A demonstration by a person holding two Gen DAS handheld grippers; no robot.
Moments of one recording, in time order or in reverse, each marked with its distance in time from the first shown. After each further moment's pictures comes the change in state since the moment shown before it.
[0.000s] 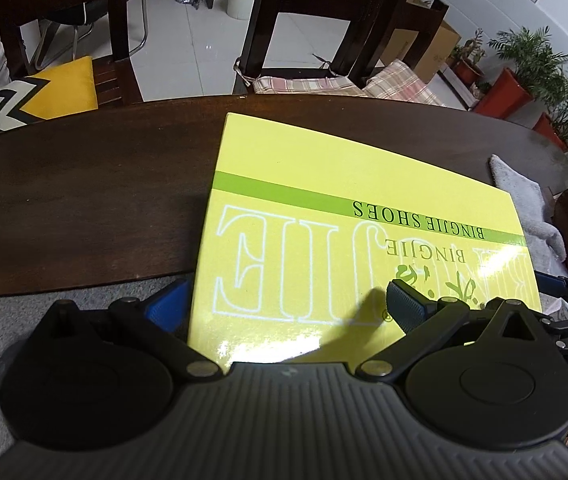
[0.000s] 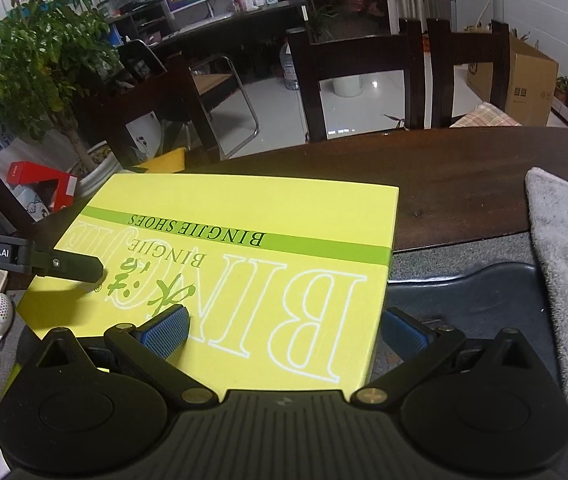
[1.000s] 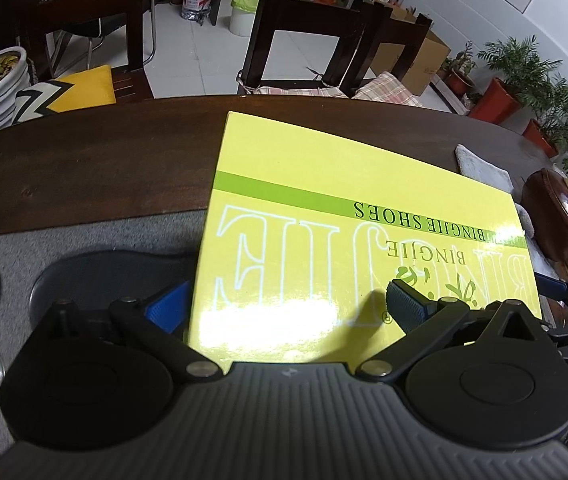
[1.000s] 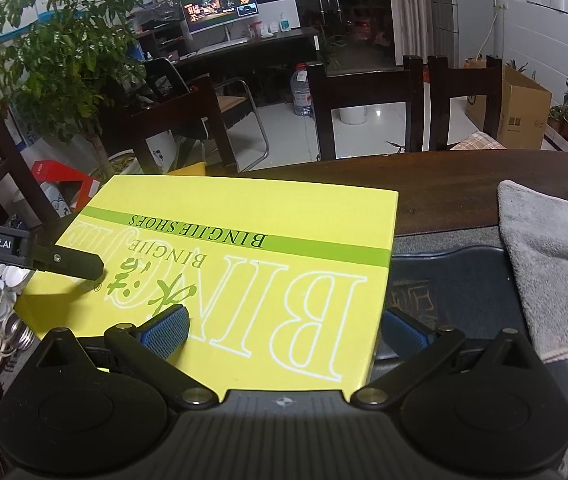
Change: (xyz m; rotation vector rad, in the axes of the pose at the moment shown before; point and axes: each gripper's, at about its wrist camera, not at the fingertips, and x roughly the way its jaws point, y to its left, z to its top) left arm -0.095 -0.016 -0.078 -0.003 -0.051 0.007; right arm -0.099 0.046 -0.062 -0.047 -0.083 -0.009
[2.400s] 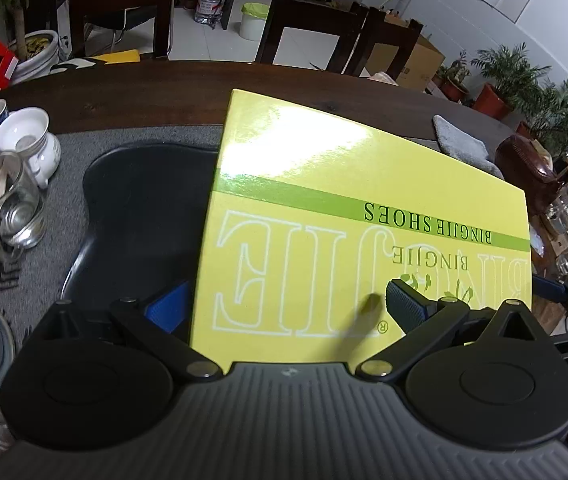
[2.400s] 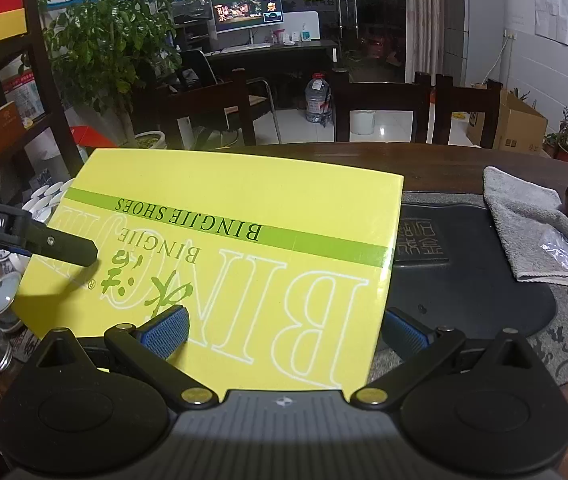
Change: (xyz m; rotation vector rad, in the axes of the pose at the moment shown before) left arm -0.115 0.008 -0.156 -0.033 -0.050 -0.005; right arm -0.114 0.080 -0.122 -0.094 -0.037 -0.033
